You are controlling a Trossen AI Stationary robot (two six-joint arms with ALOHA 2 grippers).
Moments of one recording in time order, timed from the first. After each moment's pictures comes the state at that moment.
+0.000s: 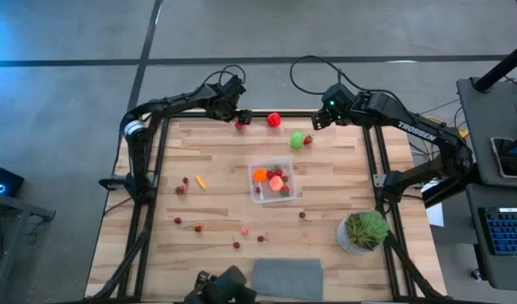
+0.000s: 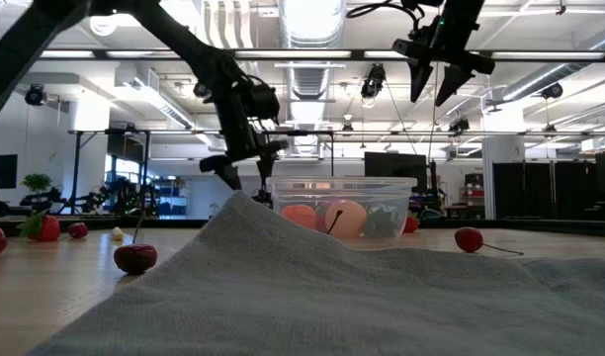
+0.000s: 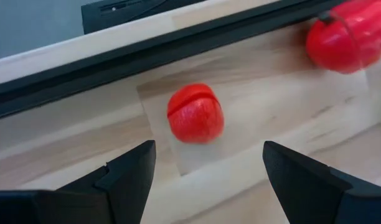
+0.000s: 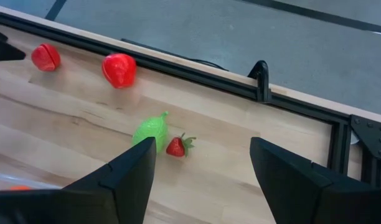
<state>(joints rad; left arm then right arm) 0.72 1.92 1.52 -0.73 -0.01 -0.53 -0.50 1.34 1.37 -1.06 0.40 0.63</state>
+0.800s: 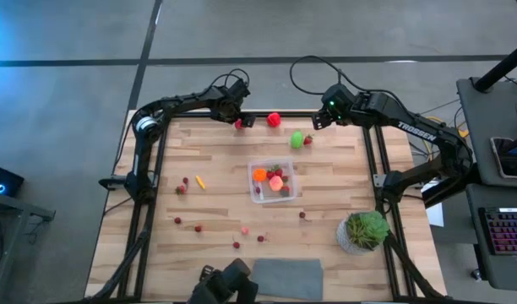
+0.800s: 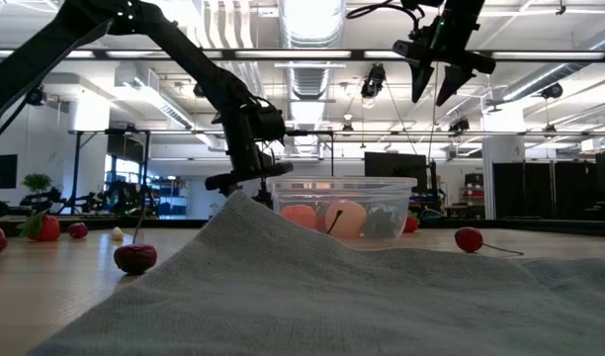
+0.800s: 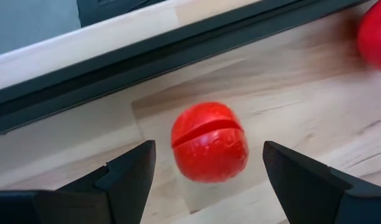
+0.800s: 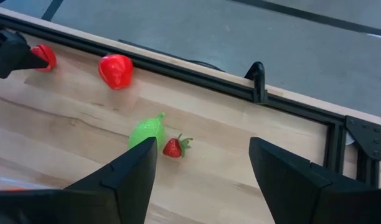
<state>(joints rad) 0.74 2.05 1.57 -0.70 0.00 -0.49 -0.50 1.34 1.37 -1.06 0.41 0.63</state>
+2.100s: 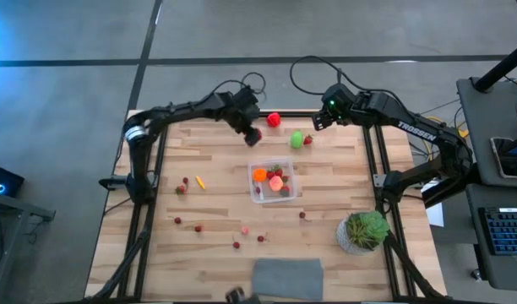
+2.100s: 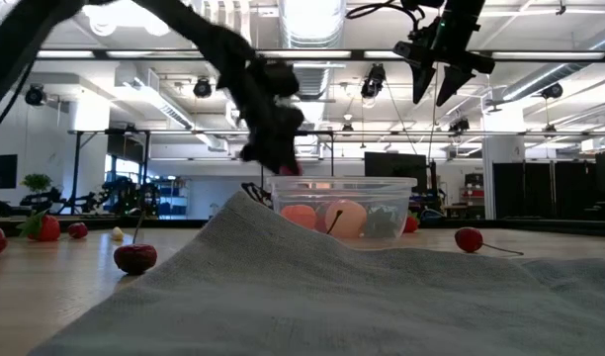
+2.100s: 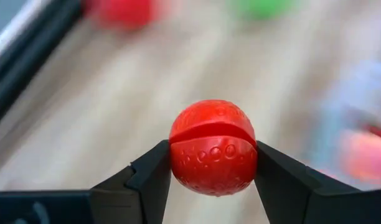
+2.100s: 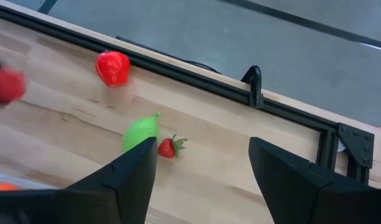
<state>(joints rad) 0.56 1.90 1.54 -0.70 0.22 -0.04 -0.51 1.34 1.37 -1.06 0.41 0.57</state>
